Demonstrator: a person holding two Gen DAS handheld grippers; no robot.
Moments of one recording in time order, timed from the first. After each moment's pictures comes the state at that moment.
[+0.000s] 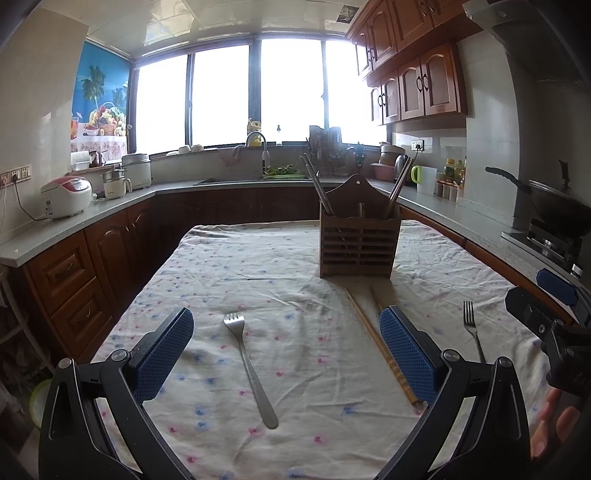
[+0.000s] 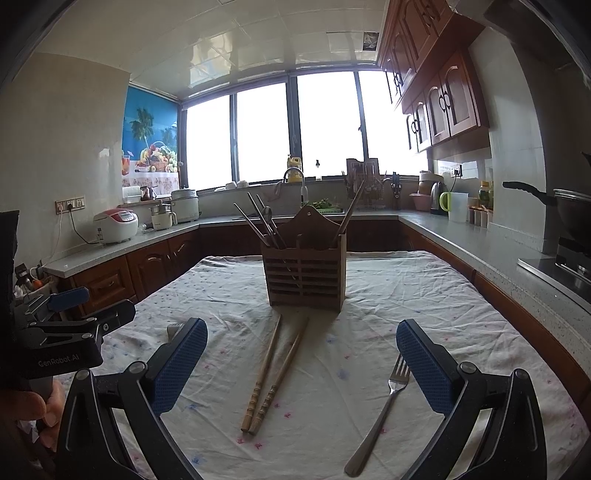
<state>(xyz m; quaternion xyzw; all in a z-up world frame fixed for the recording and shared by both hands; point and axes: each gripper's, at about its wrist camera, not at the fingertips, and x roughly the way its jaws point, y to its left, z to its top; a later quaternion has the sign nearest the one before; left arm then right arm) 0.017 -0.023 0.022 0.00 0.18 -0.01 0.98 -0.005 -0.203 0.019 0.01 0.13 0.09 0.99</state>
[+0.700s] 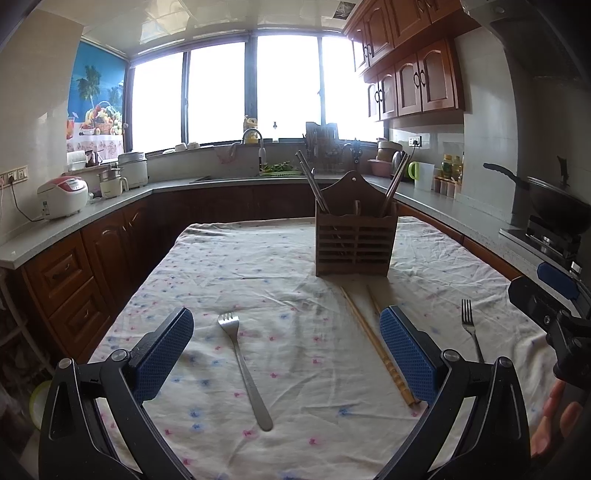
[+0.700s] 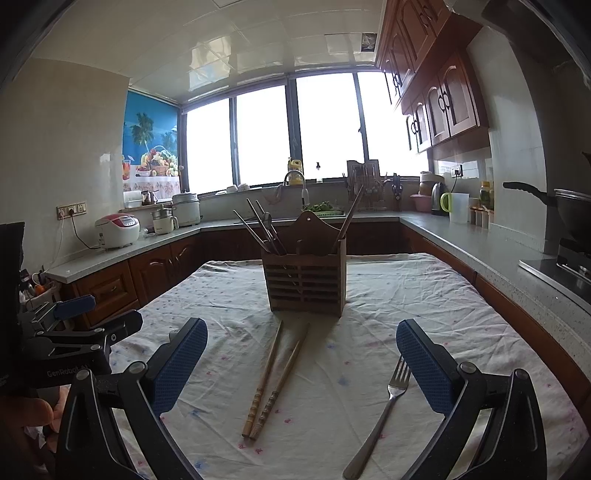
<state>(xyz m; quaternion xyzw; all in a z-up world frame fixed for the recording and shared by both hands) 0.023 -0.027 0.024 0.01 0.19 -0.02 0.98 -0.003 -0.206 0.028 0.02 0.13 0.10 0.99</state>
